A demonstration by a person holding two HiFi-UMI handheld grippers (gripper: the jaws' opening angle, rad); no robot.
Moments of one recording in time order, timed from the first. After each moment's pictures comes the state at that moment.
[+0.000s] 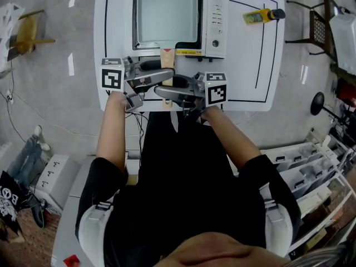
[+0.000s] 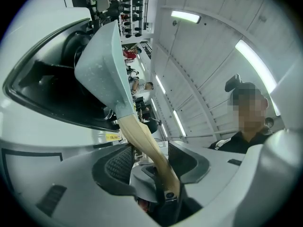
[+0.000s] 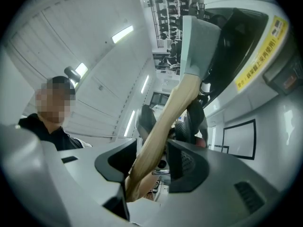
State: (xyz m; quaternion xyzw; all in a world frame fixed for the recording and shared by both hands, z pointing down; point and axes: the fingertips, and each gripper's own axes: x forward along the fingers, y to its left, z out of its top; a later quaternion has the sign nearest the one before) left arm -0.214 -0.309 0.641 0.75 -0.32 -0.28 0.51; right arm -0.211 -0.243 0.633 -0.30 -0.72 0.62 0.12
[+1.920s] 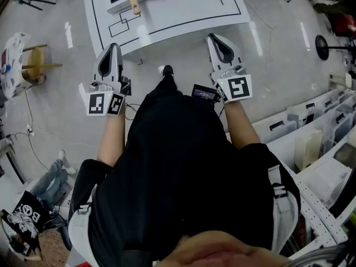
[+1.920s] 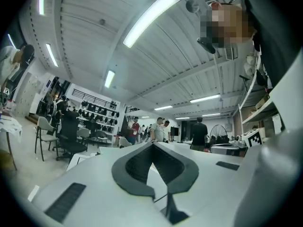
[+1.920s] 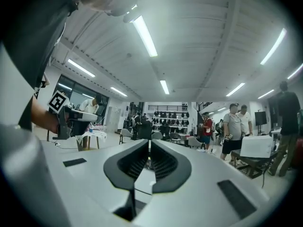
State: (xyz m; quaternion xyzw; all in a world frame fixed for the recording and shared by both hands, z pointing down) left arm -0.094 -0.070 0.462 0.68 -0.73 -0.07 0.02; right arm 0.137 -0.202 0.501 0.24 -0.97 -0.06 0.00
